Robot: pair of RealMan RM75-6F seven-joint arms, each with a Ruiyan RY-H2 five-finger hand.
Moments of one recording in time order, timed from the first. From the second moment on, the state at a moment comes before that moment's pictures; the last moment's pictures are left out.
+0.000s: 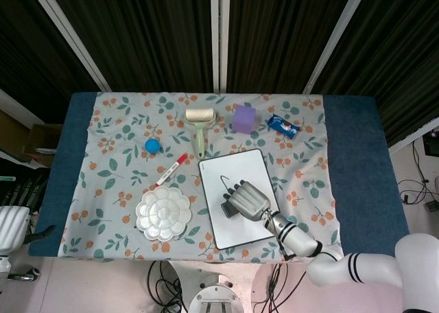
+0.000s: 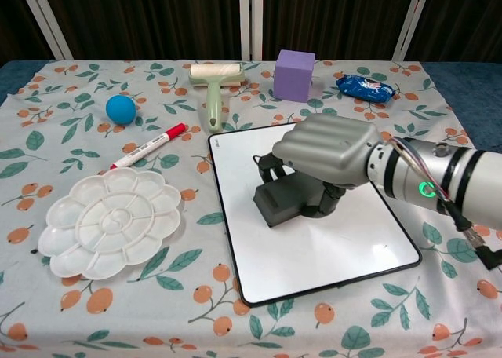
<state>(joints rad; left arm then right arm) -0.04 -1.11 0.01 -1.50 1.57 1.53 -0.05 0.82 -1.64 0.06 -1.50 -1.23 0.83 -0.64</state>
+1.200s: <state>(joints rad) -0.05 -1.10 0.01 -1.51 1.56 1.51 -0.04 1.00 -1.73 0.16 -1.39 -0.96 0.73 -0.69</state>
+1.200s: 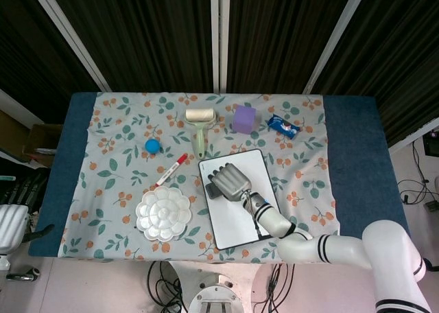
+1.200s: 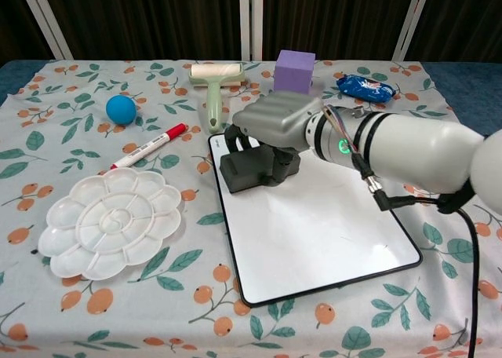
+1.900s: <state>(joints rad) -0.07 -1.11 0.01 -1.54 1.58 1.49 0.00 0.83 -1.36 -0.10 -1.80 -1.19 0.83 -0.60</state>
